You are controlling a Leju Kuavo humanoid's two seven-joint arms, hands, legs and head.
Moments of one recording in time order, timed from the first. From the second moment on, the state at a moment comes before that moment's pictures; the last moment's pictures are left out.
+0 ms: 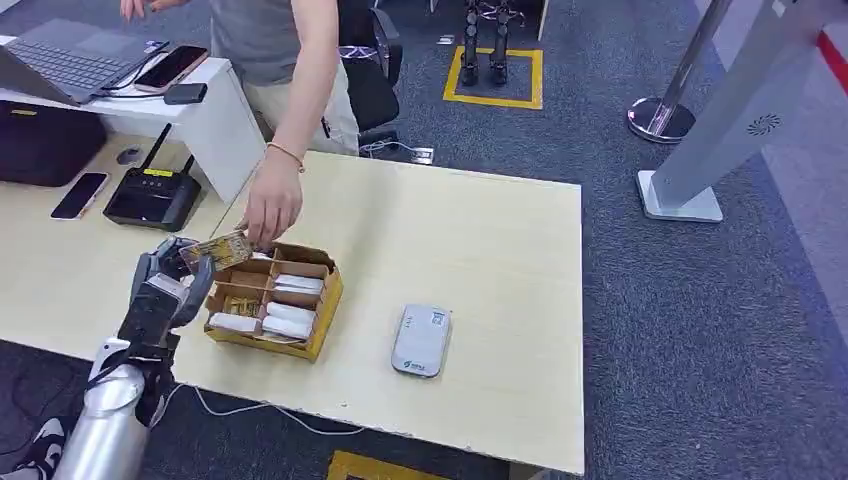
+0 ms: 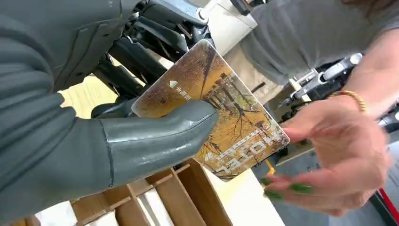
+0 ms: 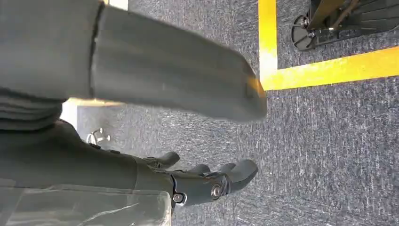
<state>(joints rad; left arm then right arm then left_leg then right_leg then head) 0.00 0.20 0.28 -1.59 -0.09 0.08 -0.36 -0.12 -0.05 1.54 -0.11 -1.51 -0.28 0.03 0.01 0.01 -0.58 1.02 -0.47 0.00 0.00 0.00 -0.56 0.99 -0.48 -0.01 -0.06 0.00</state>
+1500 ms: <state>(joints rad) -0.29 0.14 -0.36 -1.41 -0.88 0.38 -0.19 -0.14 -0.05 1.56 -0.11 -1.38 -0.28 0.03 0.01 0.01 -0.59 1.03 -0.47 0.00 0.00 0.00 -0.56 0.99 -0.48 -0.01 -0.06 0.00</state>
